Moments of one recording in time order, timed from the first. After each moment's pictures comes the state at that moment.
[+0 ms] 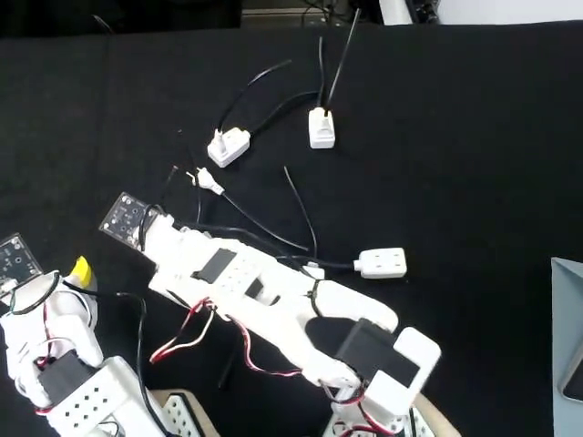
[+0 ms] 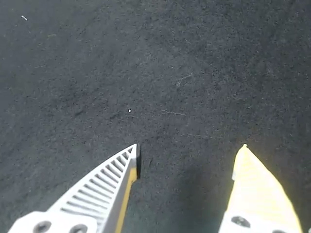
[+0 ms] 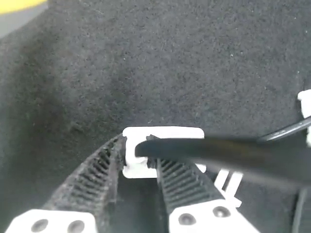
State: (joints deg) left arm -46.9 -100.4 90.2 56.5 -8.0; right arm -54.1 4.9 34.7 25.8 12.3
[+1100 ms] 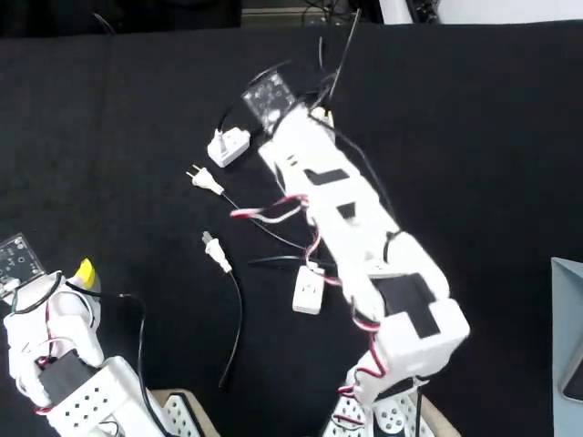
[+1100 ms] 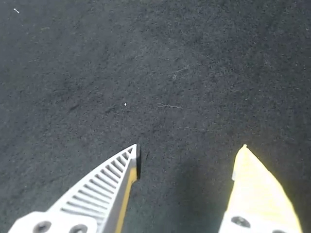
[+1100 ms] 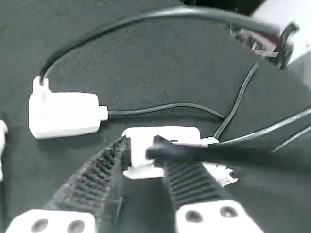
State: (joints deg) left arm -46.2 -100.4 90.2 58.1 -8.0; right arm -17.8 11.3 24.3 8.2 21.4
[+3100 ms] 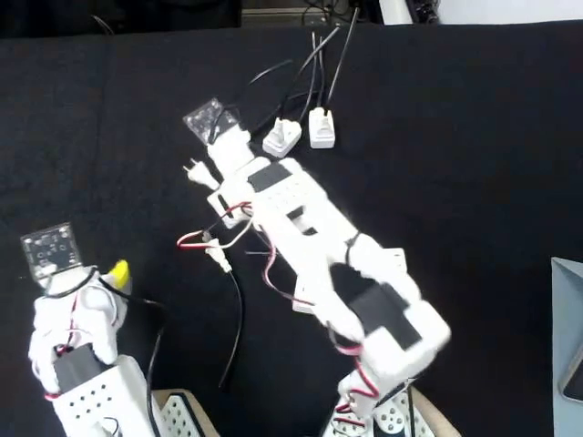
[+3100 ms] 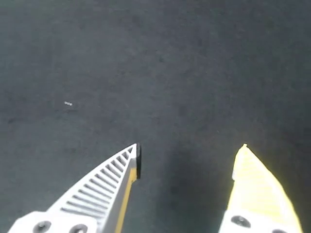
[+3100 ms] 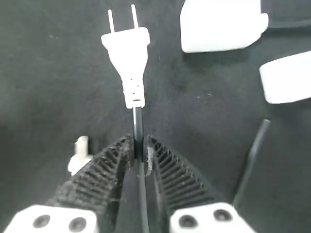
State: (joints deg) left arm -33.1 -100.4 94.7 58.1 -10.5; right arm -33.1 6.7 14.7 50.4 5.5
